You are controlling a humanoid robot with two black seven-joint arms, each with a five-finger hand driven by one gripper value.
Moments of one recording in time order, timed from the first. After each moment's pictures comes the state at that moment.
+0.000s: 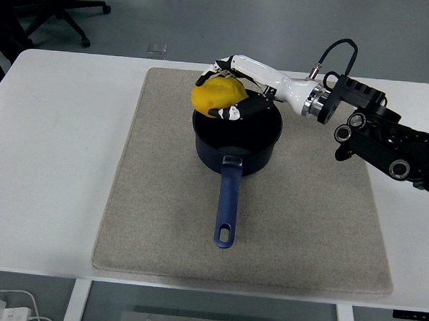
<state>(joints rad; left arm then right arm) -0.04 0.00 0.01 -0.23 0.06 0.05 -0.01 1.15 -0.21 0.25 0.87 -1.06 0.07 0.47</state>
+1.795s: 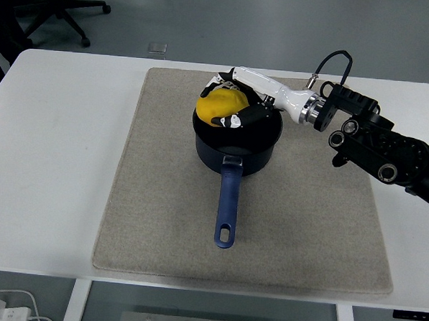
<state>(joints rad) -0.03 0.00 0.01 -0.22 0.06 0.05 -0.01 1.12 -0.15 0.23 0.77 -1.06 0.08 0.47</state>
